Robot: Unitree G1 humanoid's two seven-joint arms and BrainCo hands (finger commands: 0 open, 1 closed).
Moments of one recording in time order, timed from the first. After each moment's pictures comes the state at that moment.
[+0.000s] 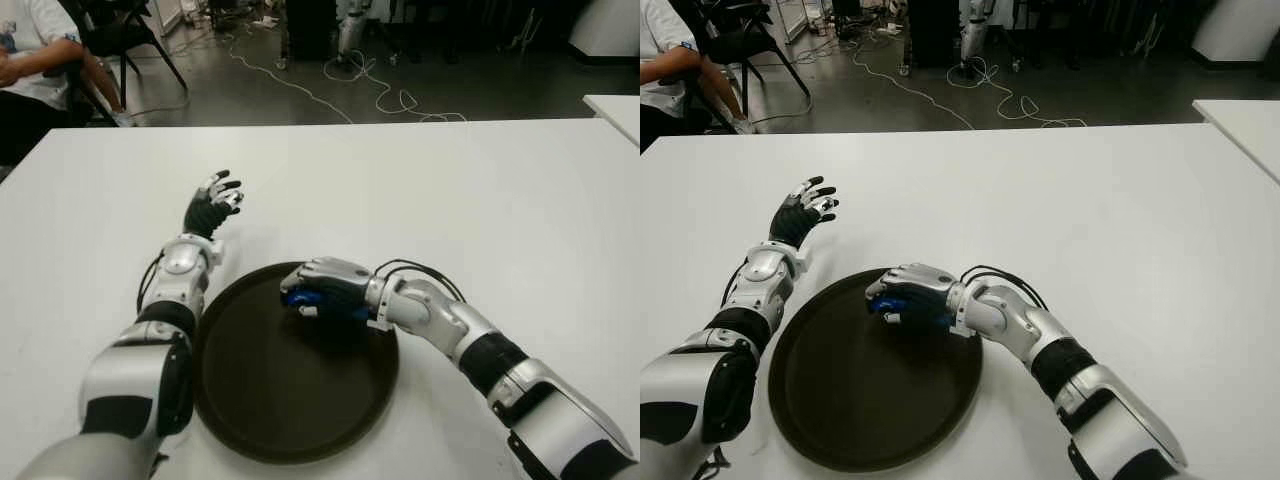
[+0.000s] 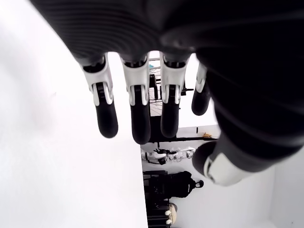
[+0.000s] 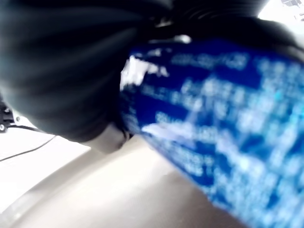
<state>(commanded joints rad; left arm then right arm) -0.79 0.14 0.19 1.28 -0.02 -0.36 -0.08 -0.59 -0.13 0.56 0.76 -0.52 -0.69 0.20</state>
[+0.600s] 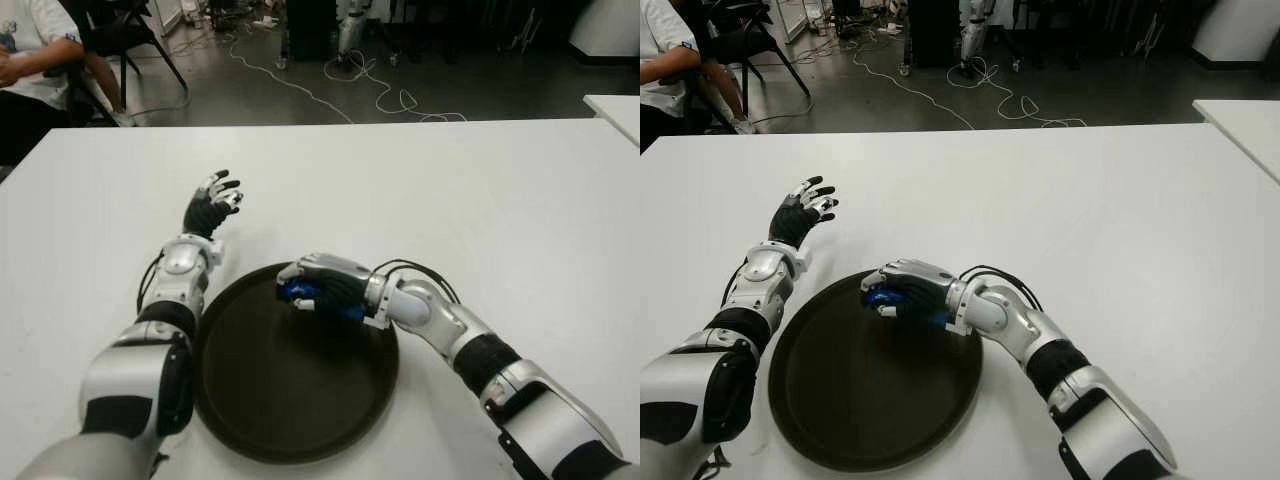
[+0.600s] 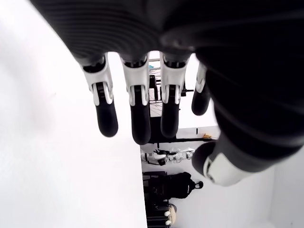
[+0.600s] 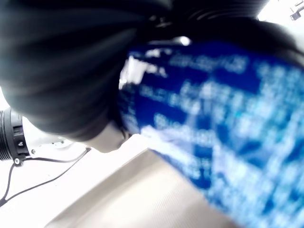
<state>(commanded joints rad) -0.79 0.13 0.19 1.28 -0.02 -0.36 -0.08 -0.59 -0.11 0.54 0.80 -0.48 -0.72 0.21</state>
